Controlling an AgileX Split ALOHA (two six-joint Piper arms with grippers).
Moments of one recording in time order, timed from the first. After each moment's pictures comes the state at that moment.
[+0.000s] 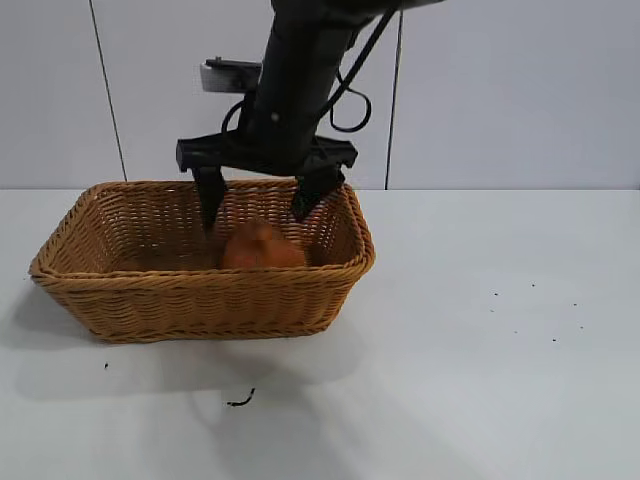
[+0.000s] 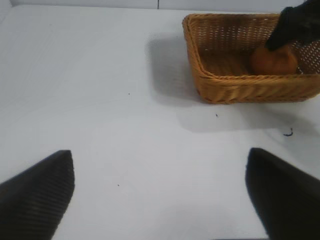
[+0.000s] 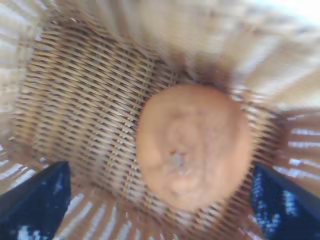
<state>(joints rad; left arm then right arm) -0.03 -0.01 -0.50 0.00 1.06 -0.04 0.60 2.34 -2.10 0.05 1.02 0.10</state>
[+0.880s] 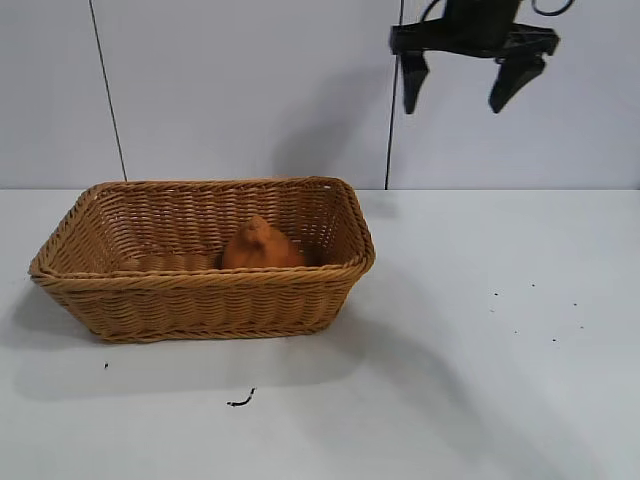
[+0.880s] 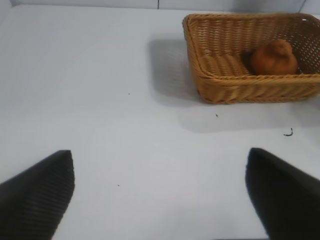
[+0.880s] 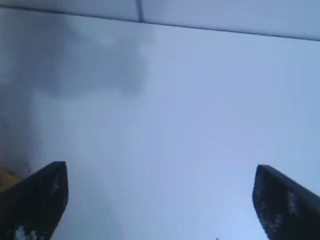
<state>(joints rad) -0.03 -0.01 -0.50 0.00 1.06 -0.04 0.14 2.33 -2.33 -0.07 1.22 0.11</state>
